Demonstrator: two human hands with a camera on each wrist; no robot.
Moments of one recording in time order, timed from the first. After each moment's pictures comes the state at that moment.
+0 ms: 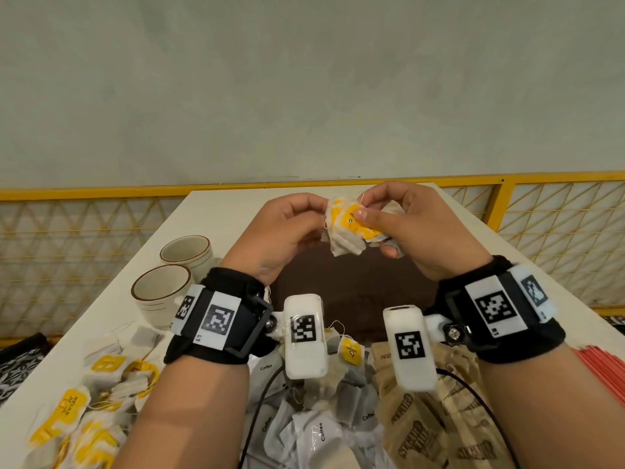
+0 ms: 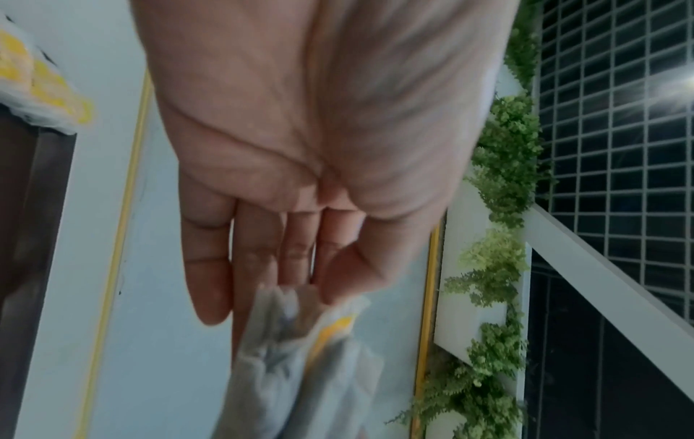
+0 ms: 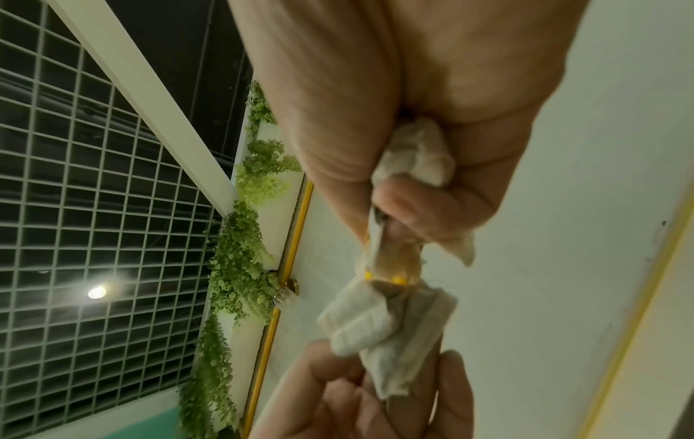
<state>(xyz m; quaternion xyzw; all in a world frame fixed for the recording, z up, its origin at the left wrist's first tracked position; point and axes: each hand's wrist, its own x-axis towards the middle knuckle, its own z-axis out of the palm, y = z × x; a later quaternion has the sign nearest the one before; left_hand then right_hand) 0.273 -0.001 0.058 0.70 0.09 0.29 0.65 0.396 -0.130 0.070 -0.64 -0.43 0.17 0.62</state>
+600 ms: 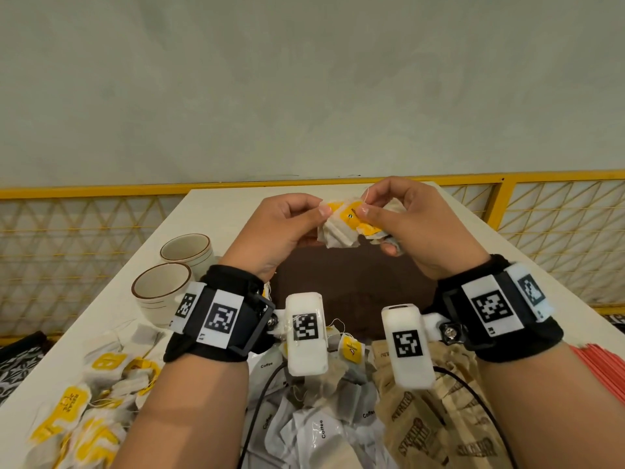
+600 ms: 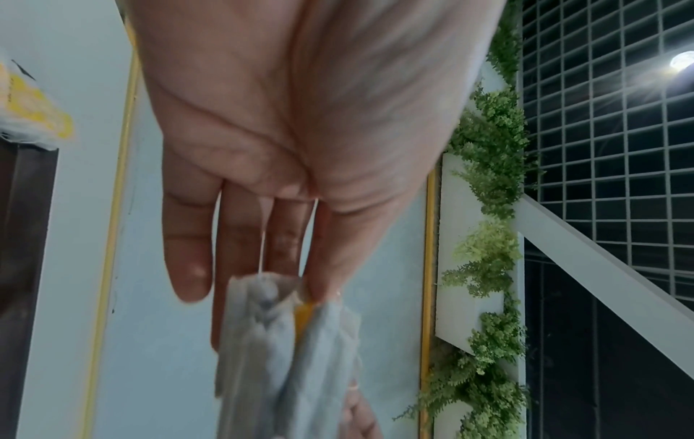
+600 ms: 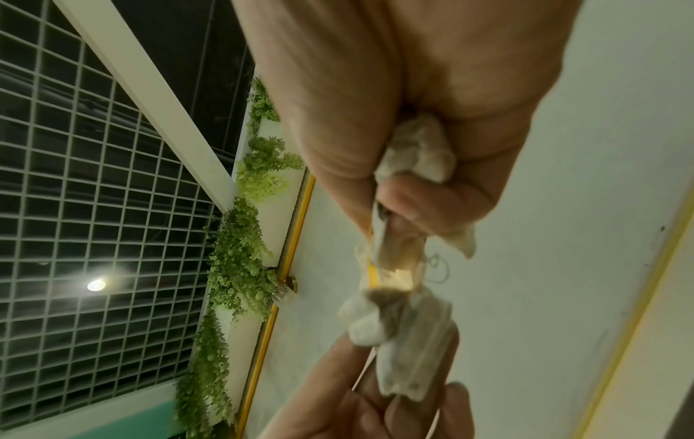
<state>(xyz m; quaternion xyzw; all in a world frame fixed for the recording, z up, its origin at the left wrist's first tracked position) 0.272 0.006 0.054 0.73 0.12 0.30 0.61 0.396 -0.129 0.068 -0.64 -0.43 0.15 0.61</state>
